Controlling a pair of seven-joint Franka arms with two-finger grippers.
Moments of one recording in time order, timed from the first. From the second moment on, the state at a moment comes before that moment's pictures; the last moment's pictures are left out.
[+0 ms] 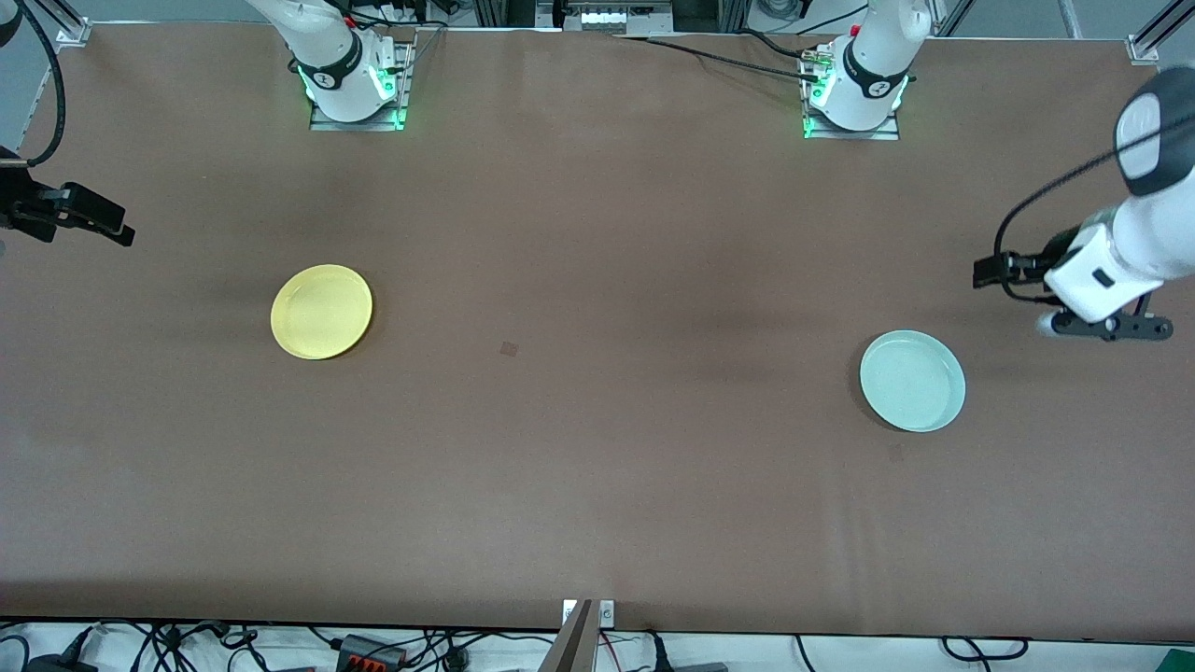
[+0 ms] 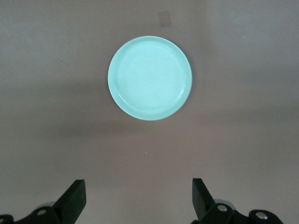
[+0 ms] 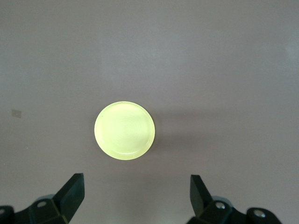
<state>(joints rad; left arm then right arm) 0.06 0.19 0.01 -1.76 0.02 1.75 0.10 -0.01 0.00 -0.08 -1.66 0.00 1.64 -0.05</state>
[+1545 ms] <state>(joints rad) 0.25 0.66 0.01 -1.74 -0.24 2.22 0.44 -0.01 0.01 -0.08 -1.67 0.00 1.64 -0.05</state>
